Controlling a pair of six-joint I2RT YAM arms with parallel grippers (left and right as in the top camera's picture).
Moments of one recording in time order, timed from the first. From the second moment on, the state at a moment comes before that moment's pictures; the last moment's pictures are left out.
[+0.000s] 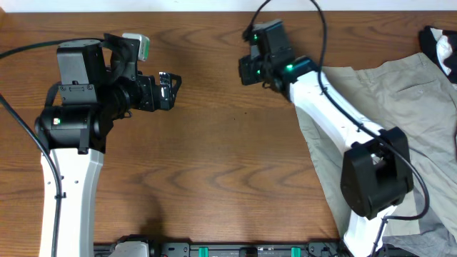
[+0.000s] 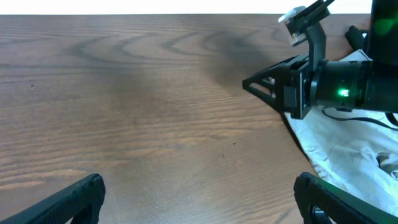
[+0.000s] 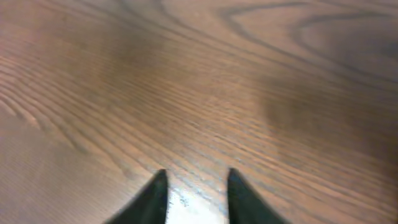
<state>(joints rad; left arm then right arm) 0.01 1.29 1.41 -0.89 0.44 0.01 0.46 1.98 1.60 -0.44 -0.13 0.24</state>
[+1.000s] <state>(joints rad) -0.06 1.36 1.41 -0.91 0.44 -0.02 0.20 2.22 1.60 -0.54 0.02 0.29</state>
